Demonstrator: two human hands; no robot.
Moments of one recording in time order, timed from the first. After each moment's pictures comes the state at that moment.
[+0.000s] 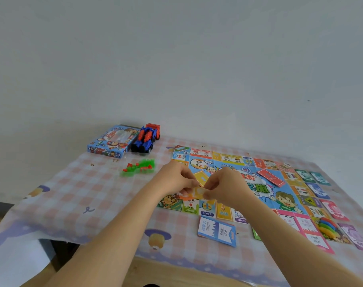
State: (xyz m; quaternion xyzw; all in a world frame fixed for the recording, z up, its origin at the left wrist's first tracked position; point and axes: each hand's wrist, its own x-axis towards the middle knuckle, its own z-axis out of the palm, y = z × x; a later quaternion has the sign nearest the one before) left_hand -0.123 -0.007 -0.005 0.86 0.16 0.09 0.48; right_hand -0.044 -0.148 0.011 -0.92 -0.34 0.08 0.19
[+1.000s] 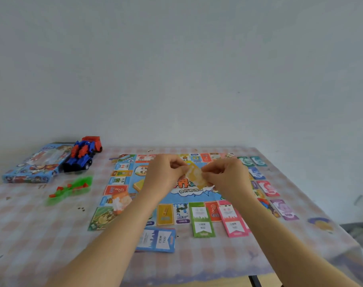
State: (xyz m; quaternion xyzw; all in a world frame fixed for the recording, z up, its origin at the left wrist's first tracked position) left_hand -0.041 -0.102 0.011 0.84 0.09 0.24 0.47; right_hand -0.003 -0.260 0.029 -0.85 -0.19 -0.05 0.49
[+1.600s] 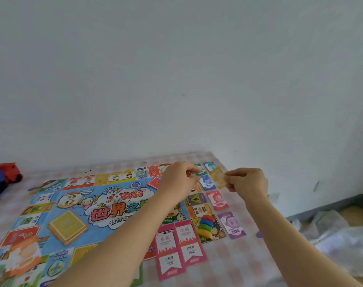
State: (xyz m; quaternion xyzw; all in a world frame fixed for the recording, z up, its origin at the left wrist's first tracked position) left_hand 0.086 -0.232 0.009 0.92 -0.02 0.16 0.35; right_hand 0.117 -0.402 0.004 -0.81 0.07 -0.09 0.58
